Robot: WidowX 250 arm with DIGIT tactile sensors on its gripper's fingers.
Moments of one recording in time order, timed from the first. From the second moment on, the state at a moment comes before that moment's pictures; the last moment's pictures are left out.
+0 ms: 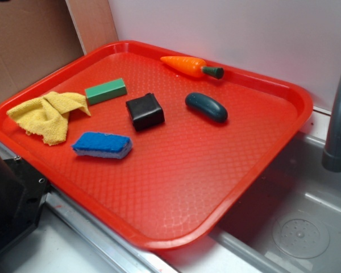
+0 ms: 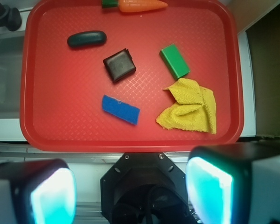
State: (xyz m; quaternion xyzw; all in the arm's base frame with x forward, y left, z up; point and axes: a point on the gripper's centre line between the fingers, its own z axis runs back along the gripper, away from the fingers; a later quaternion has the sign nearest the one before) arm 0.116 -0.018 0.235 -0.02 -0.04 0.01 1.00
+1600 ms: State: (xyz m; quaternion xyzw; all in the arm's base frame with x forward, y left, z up) arm 0.239 -0.060 0.154 -0.09 -0.05 0.56 0.82
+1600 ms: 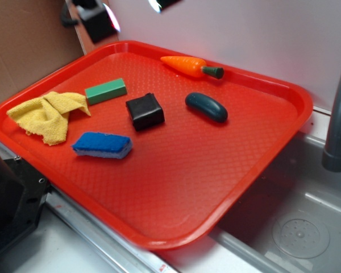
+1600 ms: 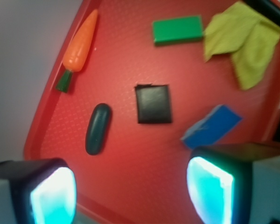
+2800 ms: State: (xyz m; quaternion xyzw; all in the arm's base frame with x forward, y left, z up) arm 0.306 -0.087 0.021 0.02 -0.06 0.62 0.79
